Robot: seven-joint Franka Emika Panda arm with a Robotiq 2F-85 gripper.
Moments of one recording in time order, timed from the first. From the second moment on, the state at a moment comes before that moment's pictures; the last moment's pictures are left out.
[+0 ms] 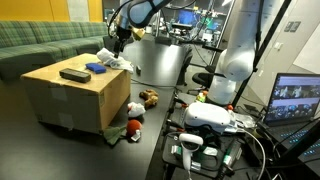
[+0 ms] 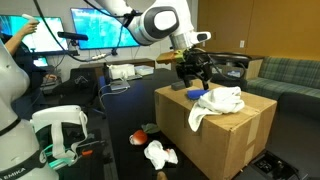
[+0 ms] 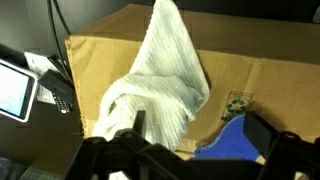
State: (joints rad) arm 0.01 0.03 -0.04 -2.22 -0.13 2.55 -0.18
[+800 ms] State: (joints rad) arm -0.03 0.31 -0.04 -2.01 -0.13 2.61 -0.18
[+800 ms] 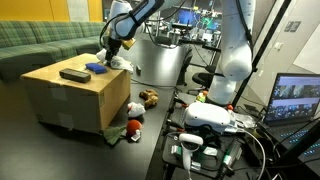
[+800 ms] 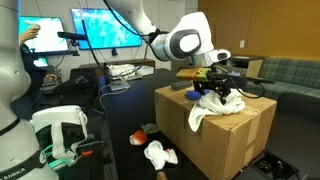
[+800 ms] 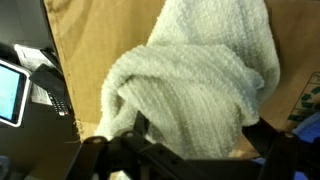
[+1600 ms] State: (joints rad) arm -0.04 0.31 -0.05 -1.98 -0.14 2.60 -0.18
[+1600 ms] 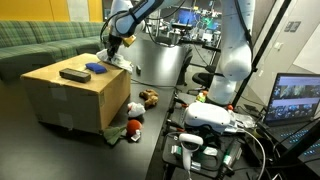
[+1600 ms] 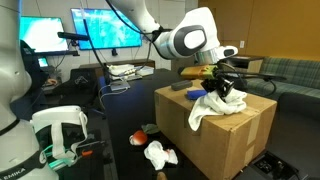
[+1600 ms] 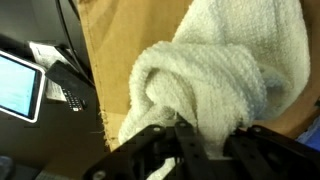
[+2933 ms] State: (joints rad) arm -0.22 -0.01 -0.20 -2.41 -0.74 2.51 0.36
